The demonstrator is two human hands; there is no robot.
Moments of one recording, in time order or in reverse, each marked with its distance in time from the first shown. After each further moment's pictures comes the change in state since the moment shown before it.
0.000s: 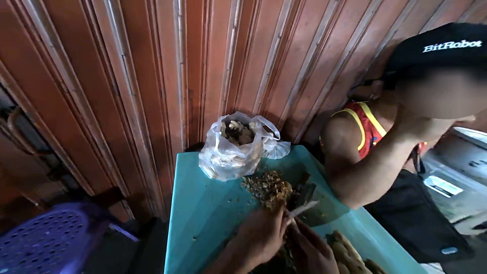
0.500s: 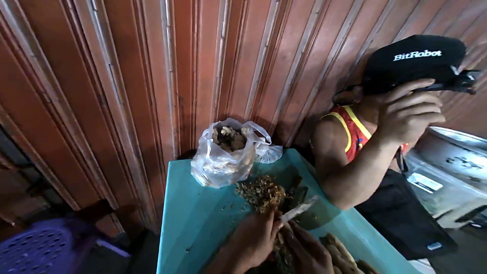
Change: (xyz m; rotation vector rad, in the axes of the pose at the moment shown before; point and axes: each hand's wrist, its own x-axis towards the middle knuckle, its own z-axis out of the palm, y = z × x) left_hand 0.004 -0.007 0.003 -0.056 0.001 0.053; right_hand 0.003 0.008 -0.009 -0.110 -0.012 -0.210
